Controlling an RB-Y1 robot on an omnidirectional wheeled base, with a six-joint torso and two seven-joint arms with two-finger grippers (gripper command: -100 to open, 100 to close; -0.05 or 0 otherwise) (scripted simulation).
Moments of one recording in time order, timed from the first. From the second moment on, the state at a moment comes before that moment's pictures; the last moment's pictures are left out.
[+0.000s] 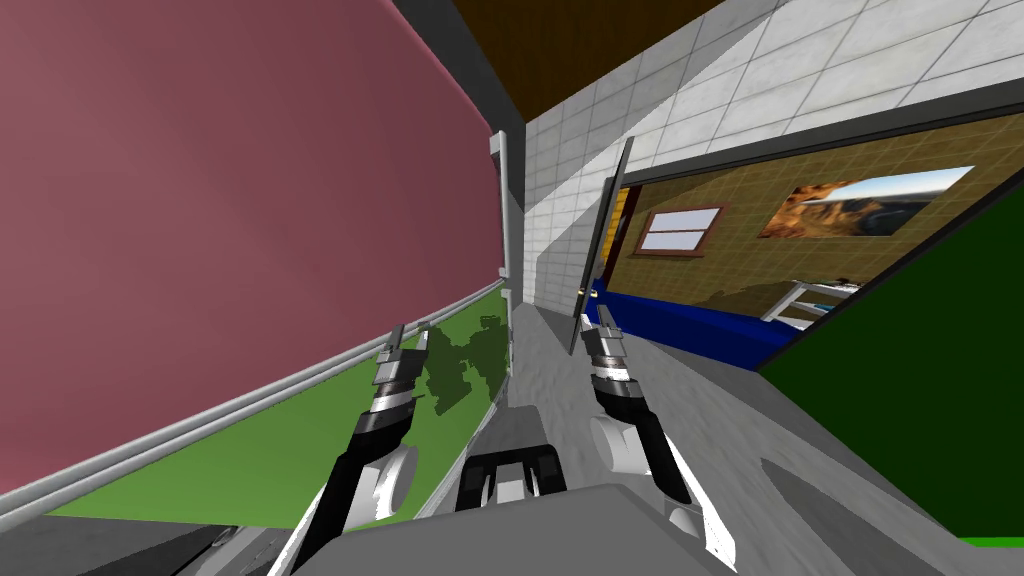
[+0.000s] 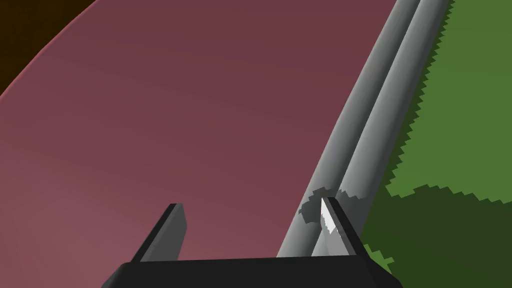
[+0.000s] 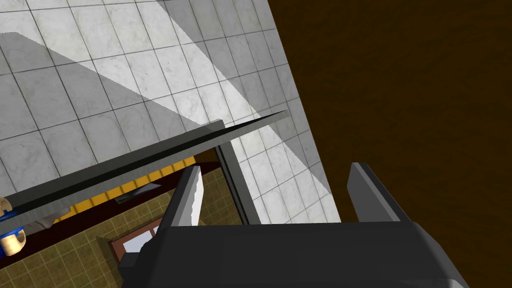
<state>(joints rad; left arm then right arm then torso) 0.49 0.04 -0.07 -2.21 0.04 -0.43 0.13 0.49 -0.02 0.01 -2.27 -0.07 -0.42 0.02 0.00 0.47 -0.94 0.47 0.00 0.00</state>
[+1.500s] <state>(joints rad) 0.14 0.19 -0.12 -1.97 0.04 -0.23 0.32 0.49 -0.02 0.01 -2.27 -0.07 -0.42 0.02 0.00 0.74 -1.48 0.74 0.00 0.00</state>
